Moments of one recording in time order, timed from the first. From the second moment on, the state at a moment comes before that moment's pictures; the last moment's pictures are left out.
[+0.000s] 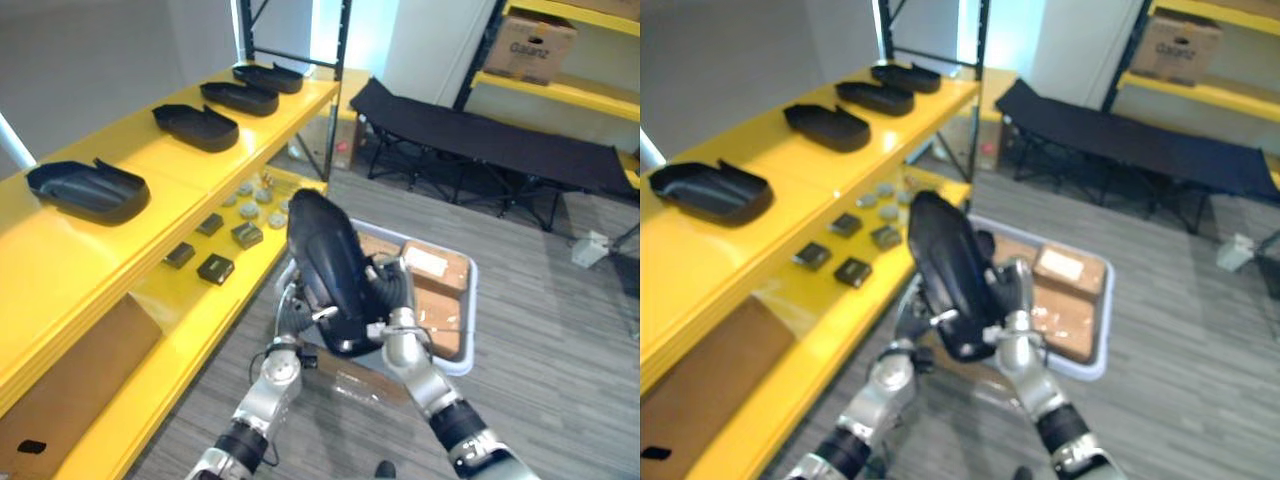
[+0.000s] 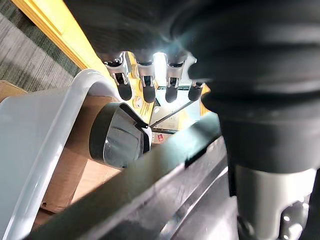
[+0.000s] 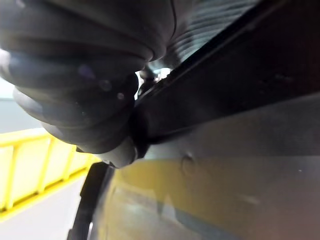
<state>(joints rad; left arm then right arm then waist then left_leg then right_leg) -0.20 0.03 -0.38 0.42 -0.23 -0.05 0.41 -0.29 -0.10 0.36 0.41 -0.33 -0.18 -0.62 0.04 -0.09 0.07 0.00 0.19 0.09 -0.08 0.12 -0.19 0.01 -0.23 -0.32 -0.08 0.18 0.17</state>
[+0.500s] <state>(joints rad) -0.21 -0.01 -0.36 0.45 -0.44 -0.13 0.46 -0.30 -0.06 0.41 0.41 -0.21 -0.18 -0.63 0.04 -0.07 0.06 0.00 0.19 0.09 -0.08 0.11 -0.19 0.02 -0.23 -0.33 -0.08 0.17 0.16</state>
